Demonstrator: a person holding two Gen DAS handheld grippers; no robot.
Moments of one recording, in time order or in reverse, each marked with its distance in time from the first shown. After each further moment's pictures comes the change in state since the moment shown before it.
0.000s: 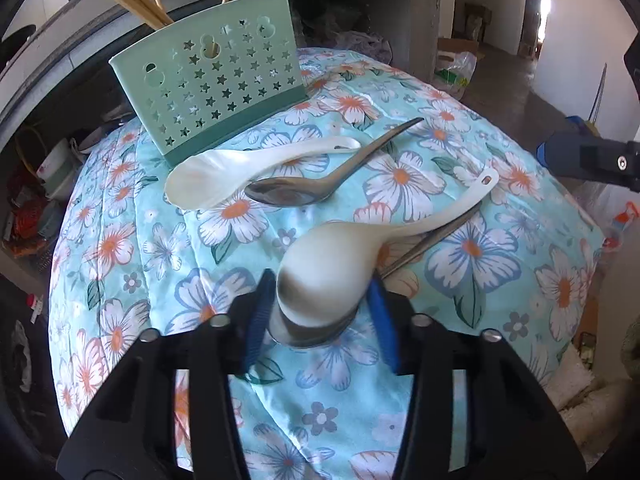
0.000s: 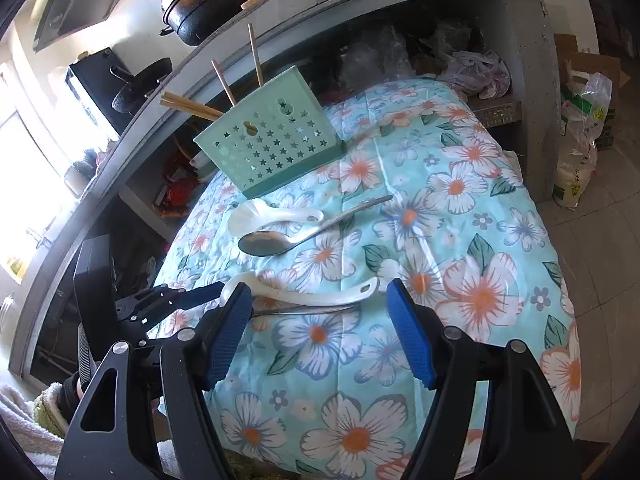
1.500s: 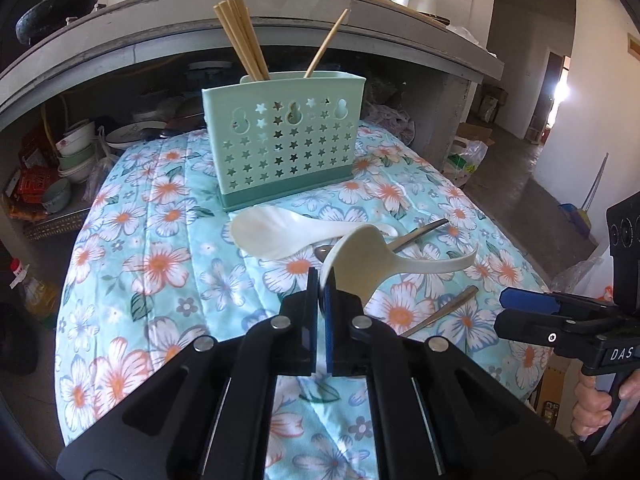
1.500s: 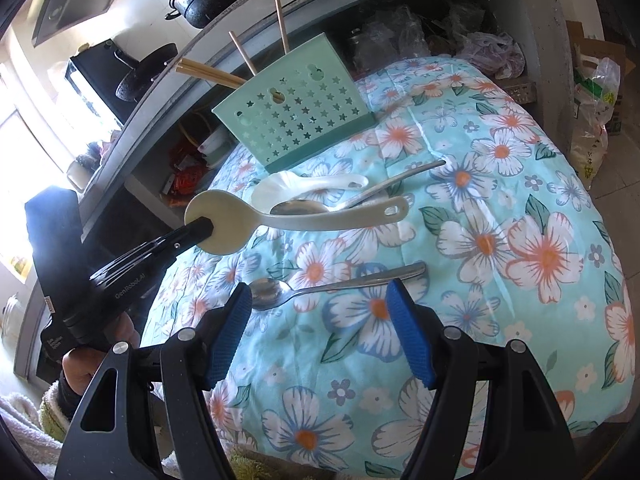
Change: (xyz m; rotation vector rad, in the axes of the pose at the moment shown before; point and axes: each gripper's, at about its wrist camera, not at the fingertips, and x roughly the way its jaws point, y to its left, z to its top) left arm -0.050 0.057 0.006 -0.205 -0.208 -0.043; right arm 0.025 0.036 -0.025 0.014 0.037 0.023
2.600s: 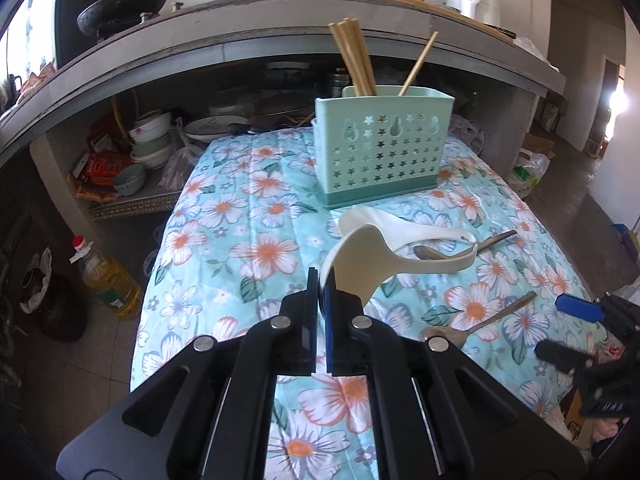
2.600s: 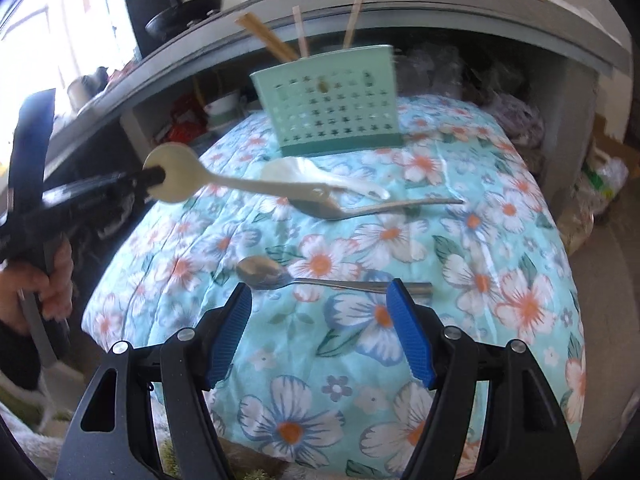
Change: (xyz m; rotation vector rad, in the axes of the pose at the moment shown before) left arm -0.036 0.048 0.000 -0.087 0.011 0.236; right arm 0.007 0.048 -0.012 -0.334 0.014 -0.141
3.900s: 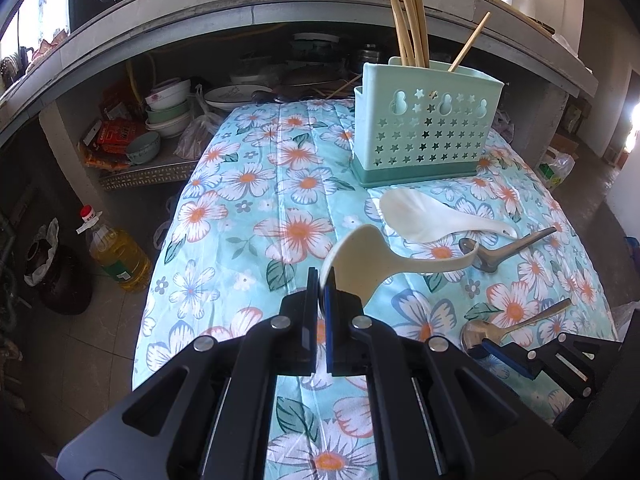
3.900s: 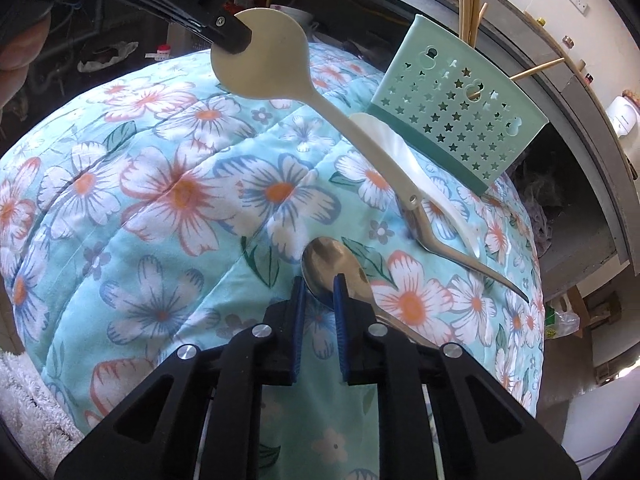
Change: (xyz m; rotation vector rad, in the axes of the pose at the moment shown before) left arm 0.029 0.021 -0.002 -0.056 0.083 0.049; right arm 0.095 0.107 -0.014 -0.551 0.137 -0.273
